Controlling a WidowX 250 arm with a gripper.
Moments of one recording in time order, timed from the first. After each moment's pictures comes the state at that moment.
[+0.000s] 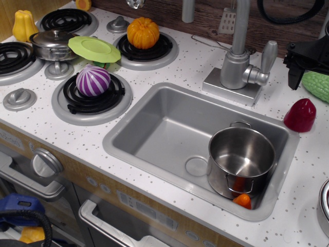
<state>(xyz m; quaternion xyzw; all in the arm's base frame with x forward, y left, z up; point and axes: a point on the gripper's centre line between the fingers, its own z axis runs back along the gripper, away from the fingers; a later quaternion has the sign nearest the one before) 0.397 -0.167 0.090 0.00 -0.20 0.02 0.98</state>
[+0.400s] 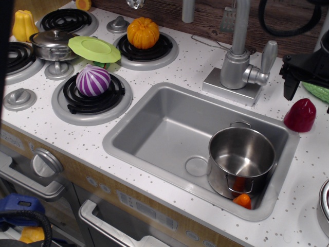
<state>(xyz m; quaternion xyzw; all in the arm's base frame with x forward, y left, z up) 0.398 -0.167 0.066 0.01 -0.19 0.01 0.98</state>
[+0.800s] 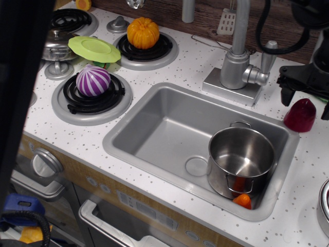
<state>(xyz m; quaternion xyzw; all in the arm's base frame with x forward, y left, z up) 0.416 -0.163 0.042 0.00 -0.21 -0.01 0.98</state>
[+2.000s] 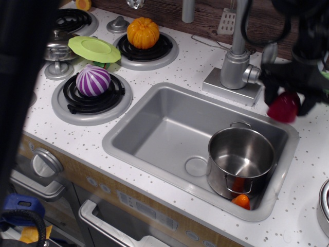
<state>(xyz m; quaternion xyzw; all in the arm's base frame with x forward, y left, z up) 0.403 -0.129 0.060 0.03 -0.13 -0.02 0.99</state>
